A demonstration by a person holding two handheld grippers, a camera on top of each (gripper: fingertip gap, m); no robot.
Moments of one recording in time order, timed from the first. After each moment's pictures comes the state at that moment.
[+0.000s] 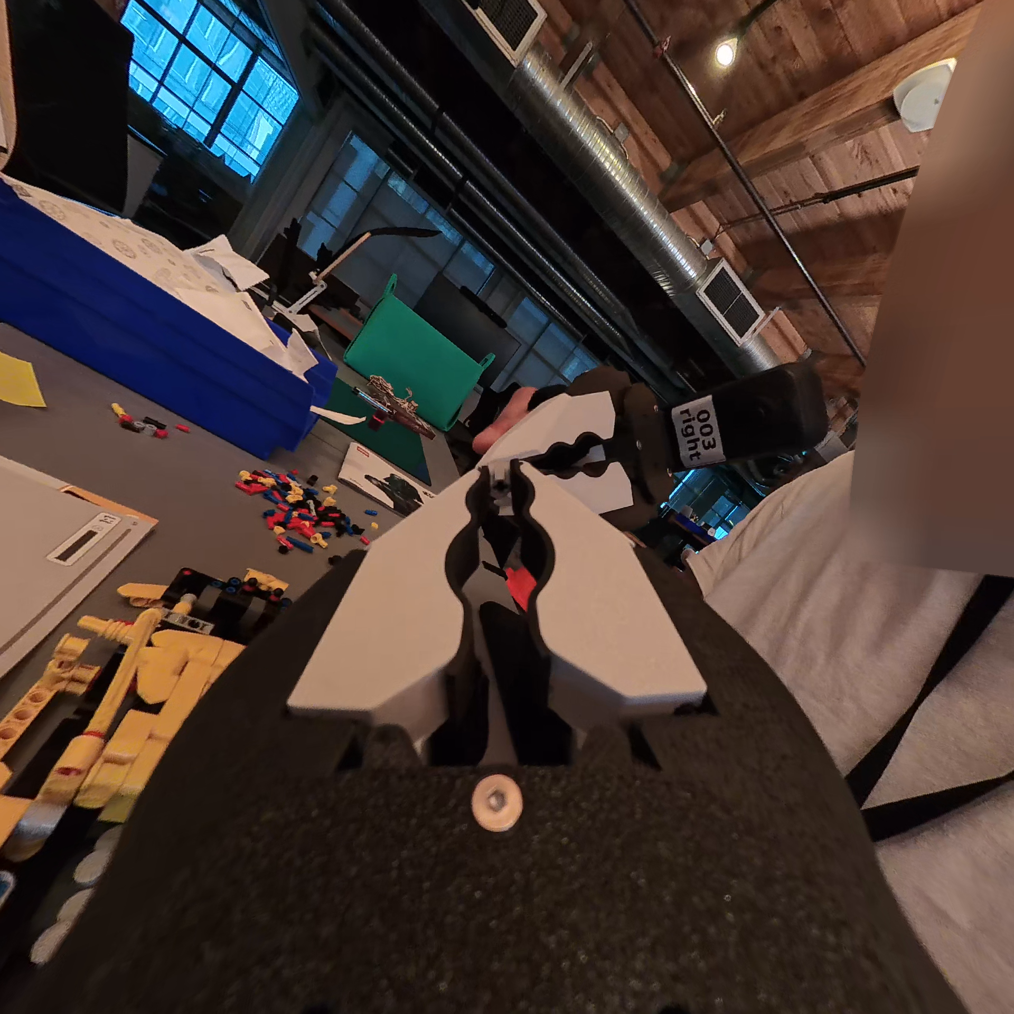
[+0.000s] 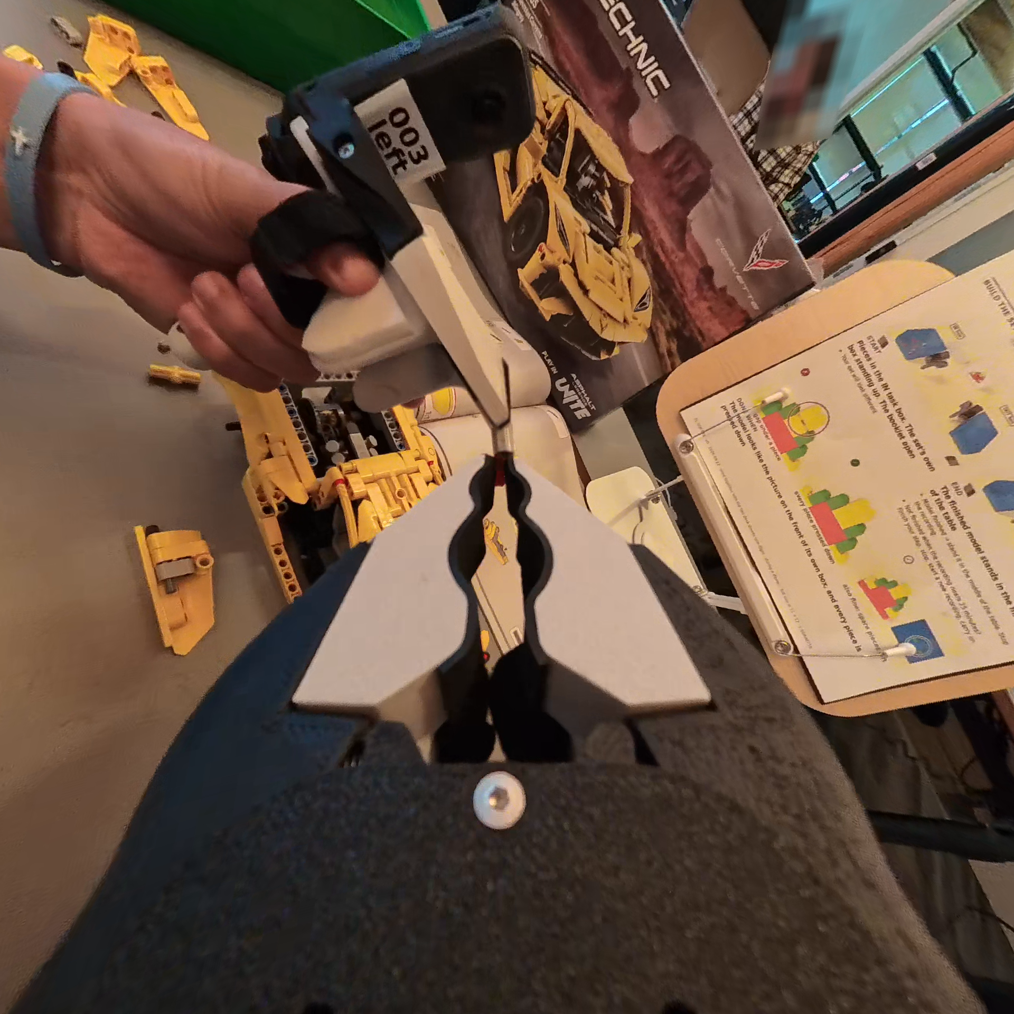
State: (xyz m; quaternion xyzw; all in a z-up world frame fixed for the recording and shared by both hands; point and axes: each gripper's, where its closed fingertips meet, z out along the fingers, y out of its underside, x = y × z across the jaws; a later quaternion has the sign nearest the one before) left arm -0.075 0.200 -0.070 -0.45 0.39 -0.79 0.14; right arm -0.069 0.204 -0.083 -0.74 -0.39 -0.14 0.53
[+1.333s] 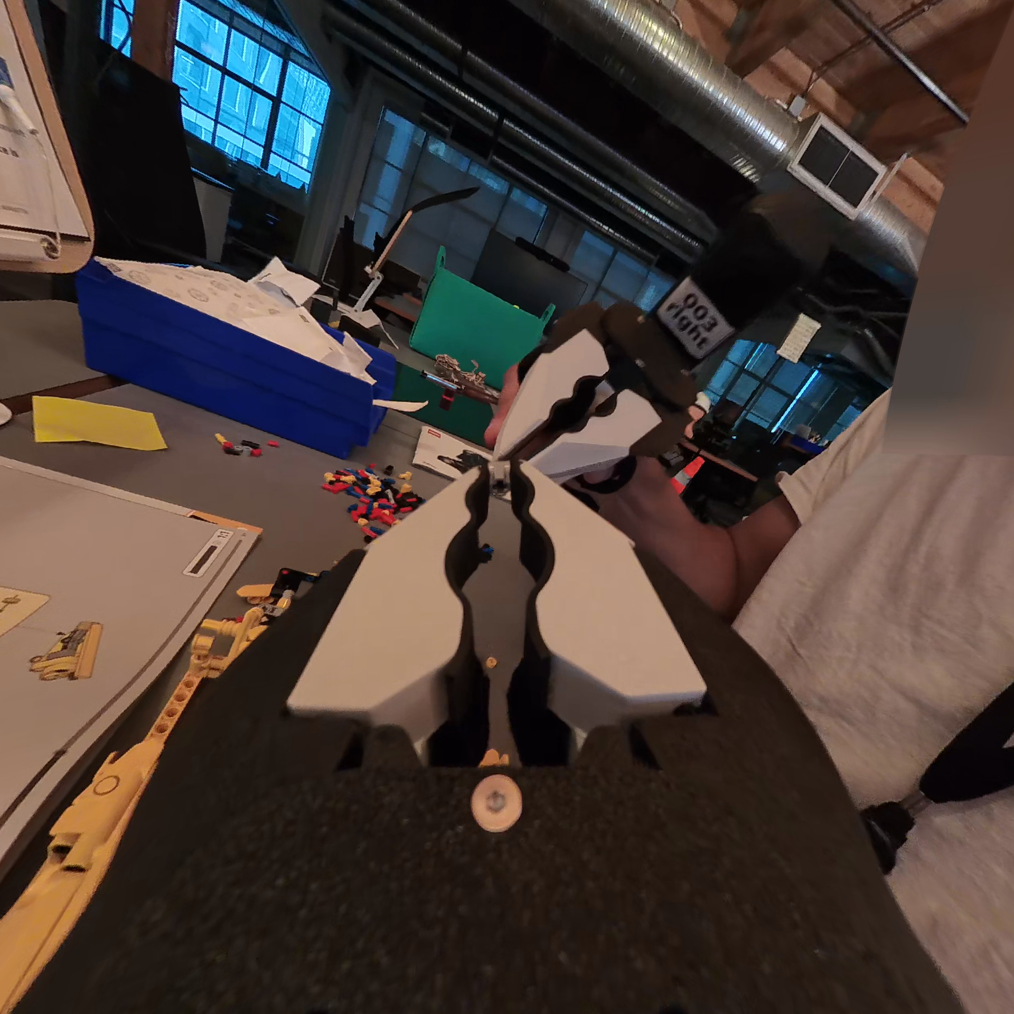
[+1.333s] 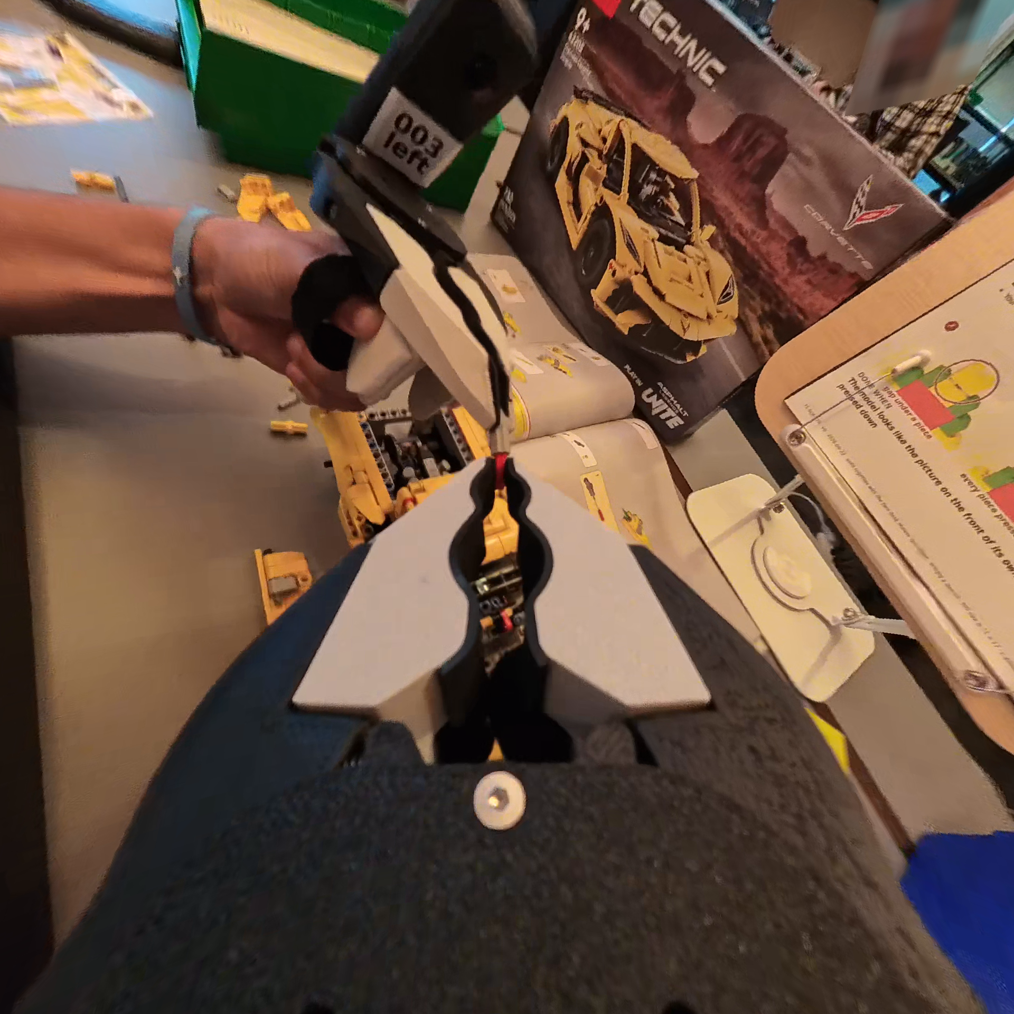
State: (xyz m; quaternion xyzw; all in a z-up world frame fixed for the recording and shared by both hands) left arm -0.076 0.199 -0.080 -0.45 0.48 -0.72 0.23; right arm -0.072 0.199 -0.088 -0.76 -0.37 0.01 0.54
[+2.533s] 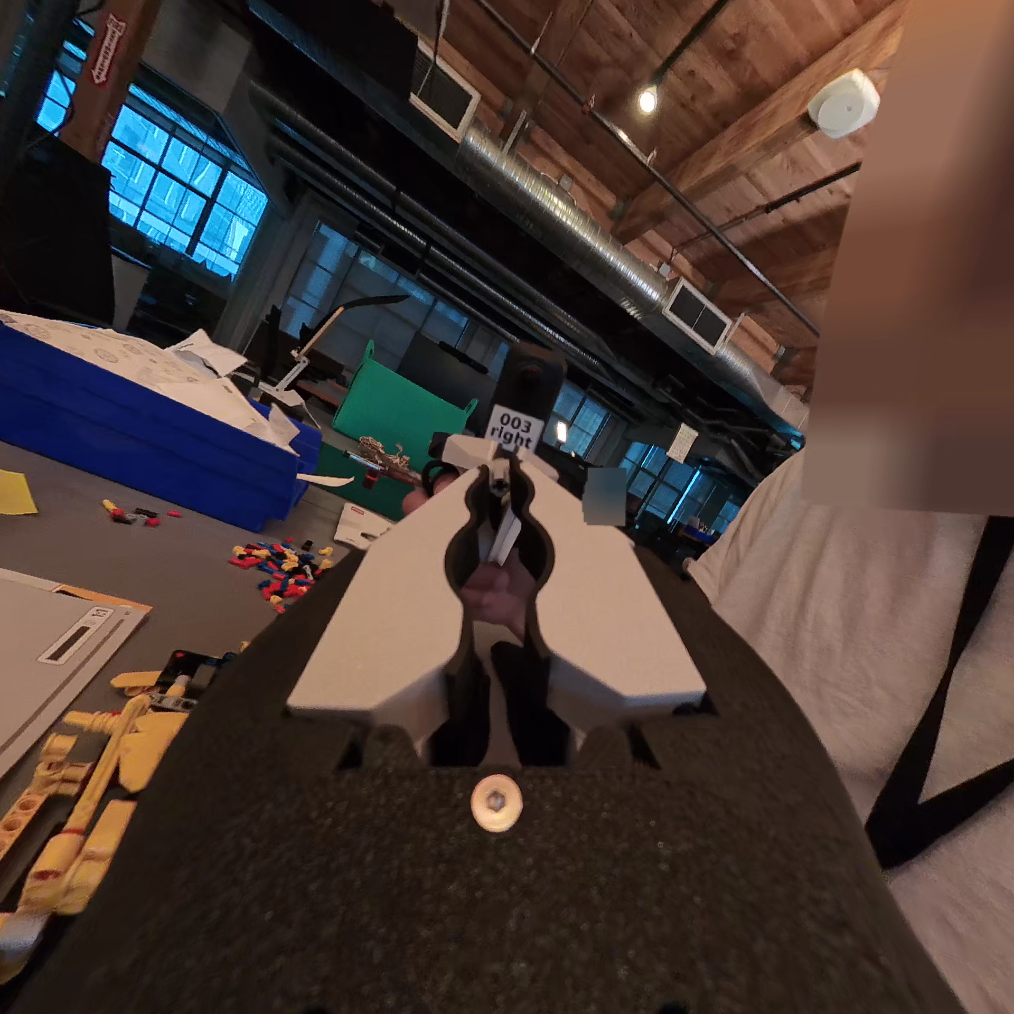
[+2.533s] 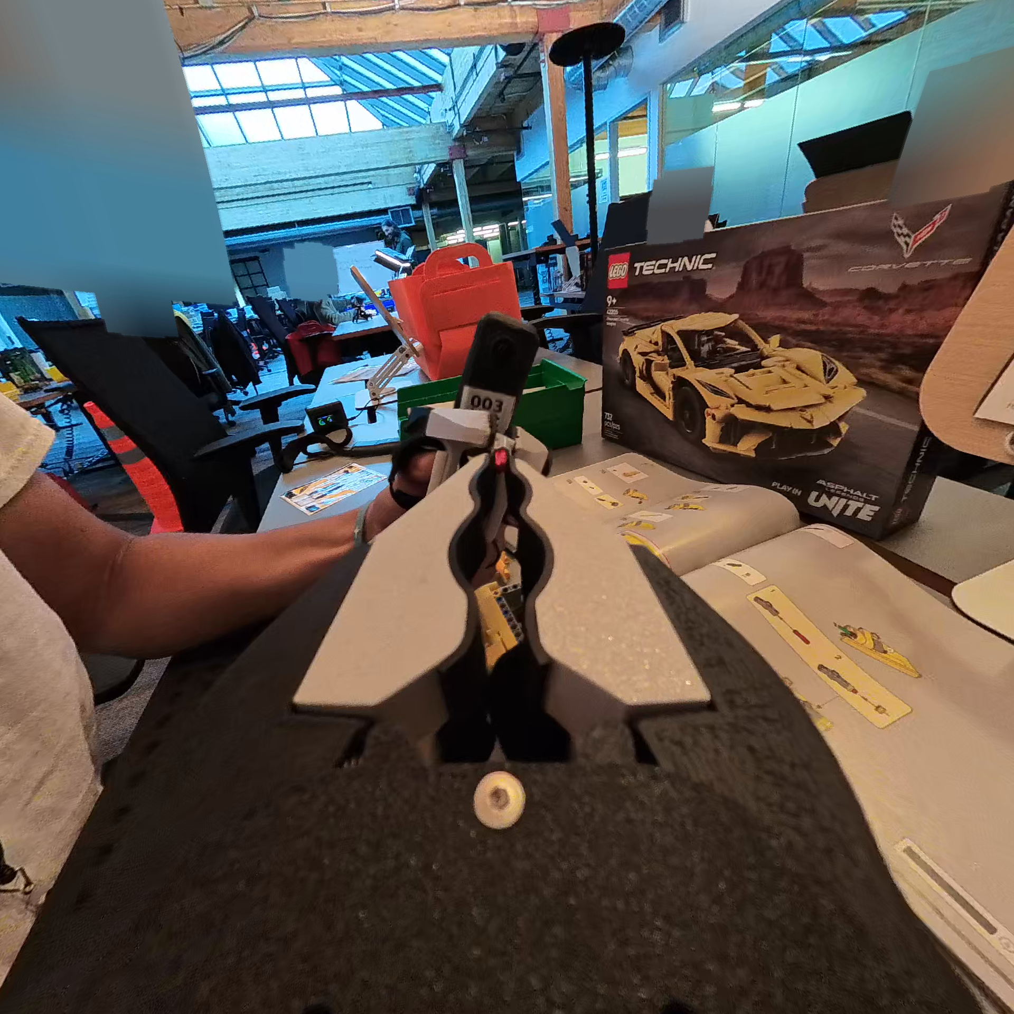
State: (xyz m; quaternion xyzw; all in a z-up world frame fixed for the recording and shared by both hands) left arm -0.081 0.195 -0.053 -0.39 0.39 -0.81 0.20; right arm -0.077 0.194 -0.059 -0.65 -0.21 0.33 0.65
